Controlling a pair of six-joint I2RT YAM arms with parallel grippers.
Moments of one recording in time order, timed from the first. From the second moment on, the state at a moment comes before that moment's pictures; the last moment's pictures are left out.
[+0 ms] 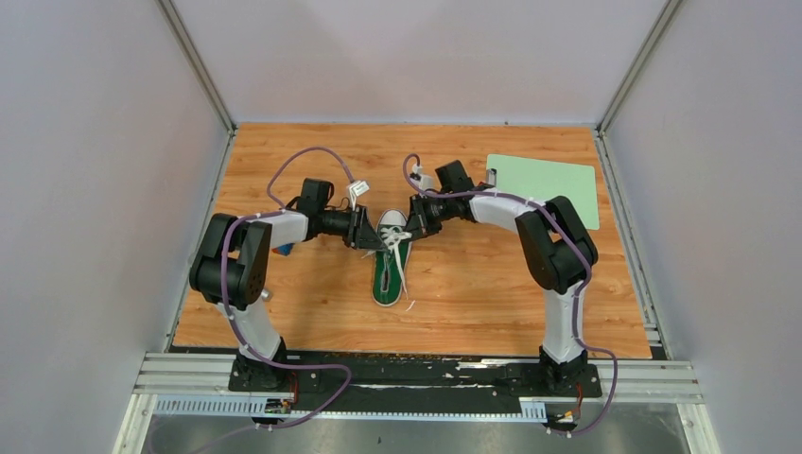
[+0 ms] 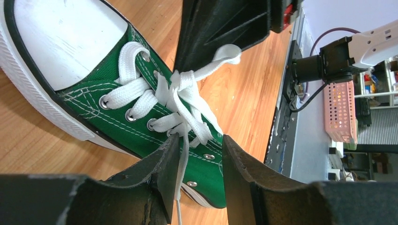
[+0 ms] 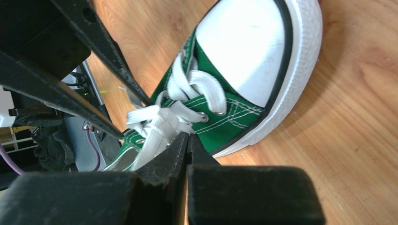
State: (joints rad) left arm -0.25 1.77 0.89 0.01 1.11 -0.09; right arm 0.50 2.04 1.32 -0.19 -0.79 0.31
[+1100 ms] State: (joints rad) left arm -0.40 1.73 1.34 -0.75 0.95 1.02; right arm 0.50 2.00 1.31 -0.18 -0.90 0.32
